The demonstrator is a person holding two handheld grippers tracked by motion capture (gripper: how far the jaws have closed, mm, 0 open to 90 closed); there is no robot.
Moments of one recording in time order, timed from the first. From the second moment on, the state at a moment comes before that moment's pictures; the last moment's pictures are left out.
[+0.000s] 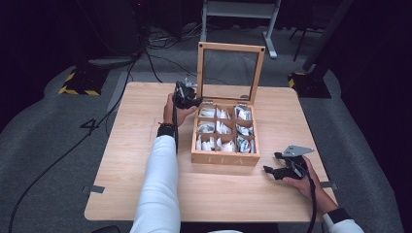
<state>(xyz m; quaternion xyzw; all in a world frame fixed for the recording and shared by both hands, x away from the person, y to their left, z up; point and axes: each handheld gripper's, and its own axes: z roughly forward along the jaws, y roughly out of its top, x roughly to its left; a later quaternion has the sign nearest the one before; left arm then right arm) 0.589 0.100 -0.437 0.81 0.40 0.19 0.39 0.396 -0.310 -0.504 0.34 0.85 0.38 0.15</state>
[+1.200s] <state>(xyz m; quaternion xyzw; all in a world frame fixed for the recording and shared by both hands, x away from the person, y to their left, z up) 0.467 0.153 -0.396 0.84 0.33 0.24 0.36 0.395 -0.317 -0.493 0.34 0.85 0.38 0.13</state>
